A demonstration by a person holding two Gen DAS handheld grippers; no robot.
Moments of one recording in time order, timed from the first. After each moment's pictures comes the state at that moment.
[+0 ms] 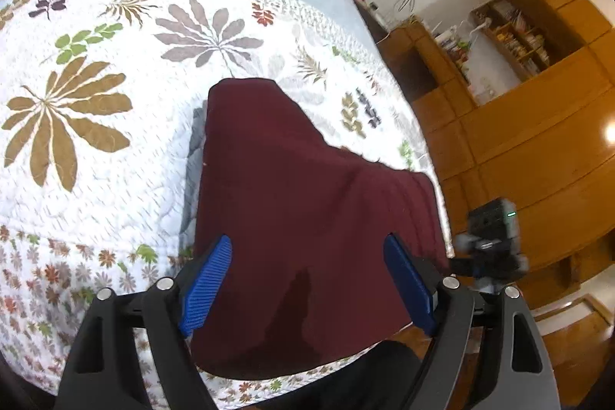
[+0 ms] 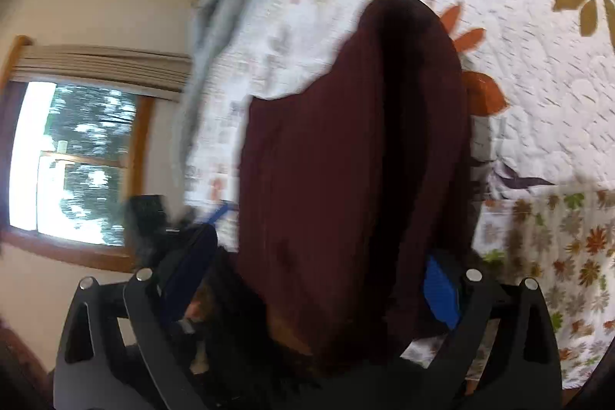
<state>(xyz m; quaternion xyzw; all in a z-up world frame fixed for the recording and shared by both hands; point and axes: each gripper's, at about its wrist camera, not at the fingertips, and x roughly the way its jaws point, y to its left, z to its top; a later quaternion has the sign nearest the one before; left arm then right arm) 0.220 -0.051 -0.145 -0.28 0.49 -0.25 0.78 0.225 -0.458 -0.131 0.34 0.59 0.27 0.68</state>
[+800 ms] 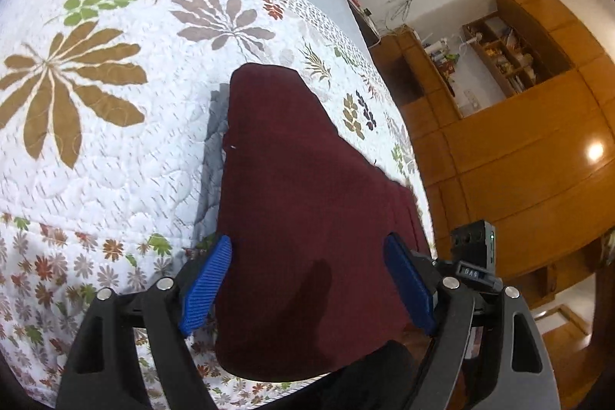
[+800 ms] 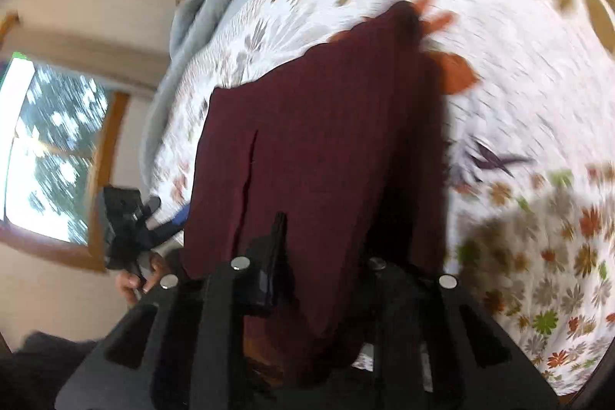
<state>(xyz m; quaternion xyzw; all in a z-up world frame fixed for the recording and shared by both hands) 0.212 -0.030 -0.171 -0.31 0.49 -0.27 0.77 0.197 -0.477 -0.146 0.31 0.57 0.25 0.72</state>
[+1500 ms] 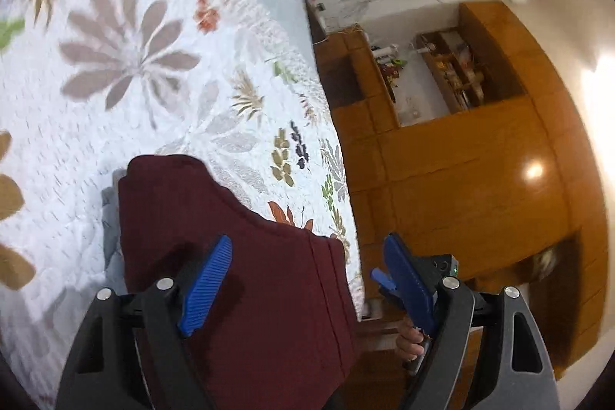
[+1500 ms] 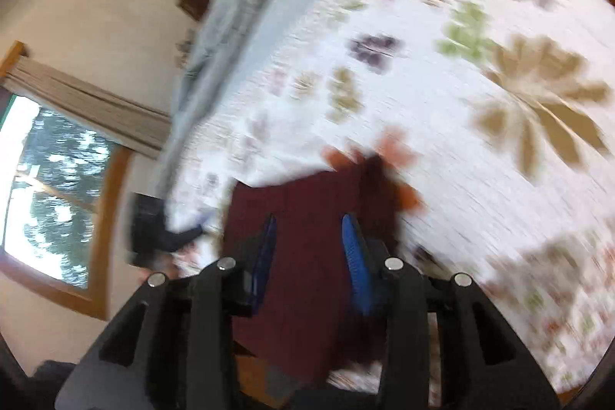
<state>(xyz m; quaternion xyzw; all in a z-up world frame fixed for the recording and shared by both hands) 0.331 -0.040 -0.171 -0.43 0.47 -0.37 0.68 0.230 -0.506 -0.072 0.33 0.49 0.22 0.78</state>
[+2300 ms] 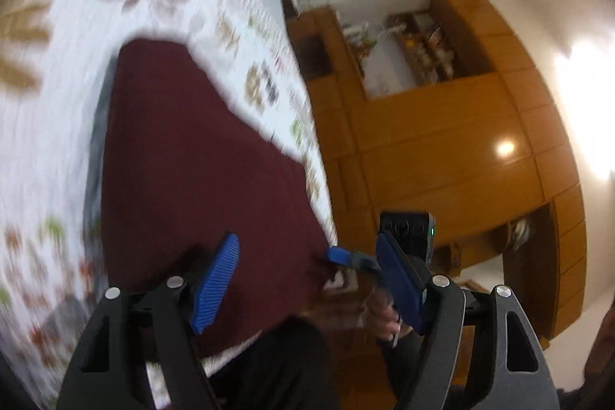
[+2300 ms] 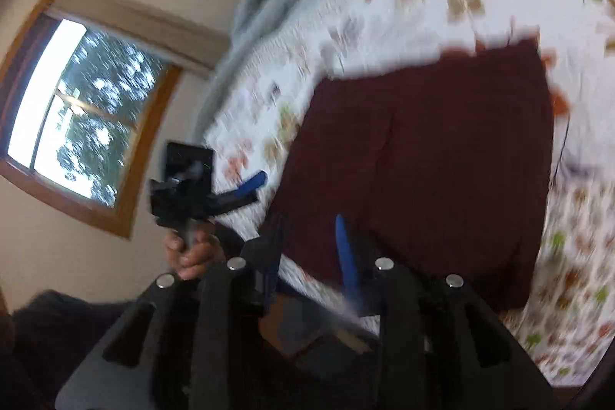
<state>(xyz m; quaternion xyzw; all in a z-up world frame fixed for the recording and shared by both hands) 0.223 -0.049 -0.186 -0.41 0.47 -0.43 0.65 0.172 -0.404 -0.106 0.26 0.55 0.34 0.72</state>
